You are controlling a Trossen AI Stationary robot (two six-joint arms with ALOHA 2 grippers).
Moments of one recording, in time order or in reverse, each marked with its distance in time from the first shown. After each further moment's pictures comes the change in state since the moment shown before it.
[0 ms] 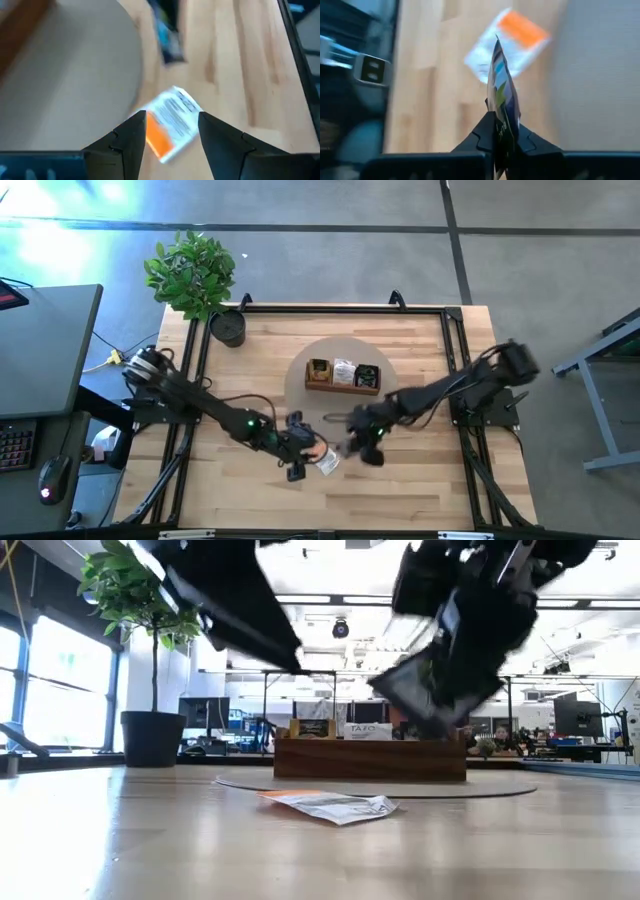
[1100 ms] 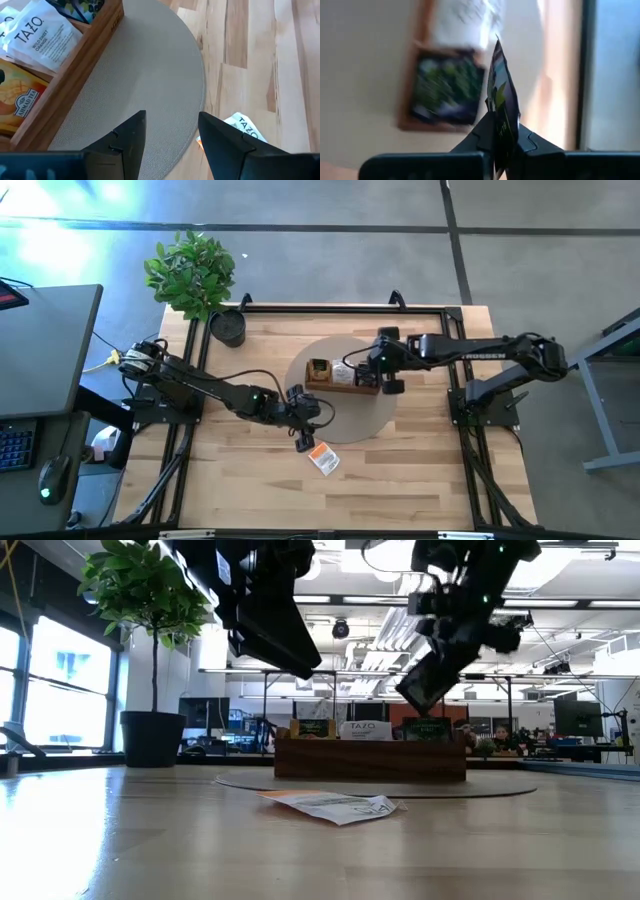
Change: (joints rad) left arm 0.178 -0.064 0.002 -0.077 0.004 0.049; right arm -0.427 -0.269 0.083 -0.581 0.585 -0.872
